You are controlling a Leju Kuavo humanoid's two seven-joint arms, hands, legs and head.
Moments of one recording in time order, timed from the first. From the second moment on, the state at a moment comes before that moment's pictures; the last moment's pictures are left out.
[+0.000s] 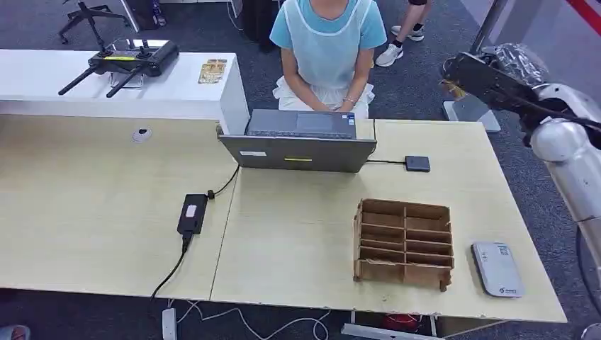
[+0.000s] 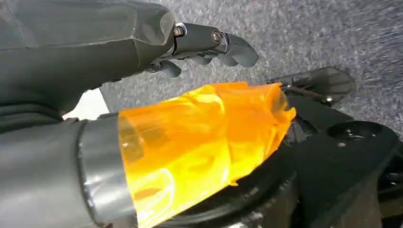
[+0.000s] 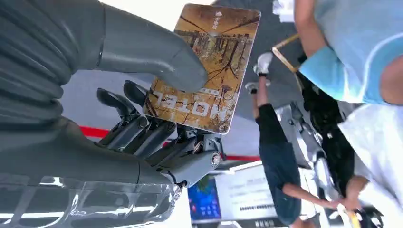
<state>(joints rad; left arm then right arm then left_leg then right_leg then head) -0.03 0.04 -0.91 -0.20 0.80 -0.05 -0.13 -1.05 -0.60 0.63 -1.05 0.46 0.07 0.02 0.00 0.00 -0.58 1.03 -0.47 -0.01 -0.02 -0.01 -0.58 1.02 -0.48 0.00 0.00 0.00</state>
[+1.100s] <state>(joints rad) -0.08 0.02 -0.97 -0.20 0.75 -0.04 -0.08 -1.09 -0.22 0.78 -0.81 0.95 -0.08 0.02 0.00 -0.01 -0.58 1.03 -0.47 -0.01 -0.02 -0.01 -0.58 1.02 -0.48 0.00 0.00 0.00</state>
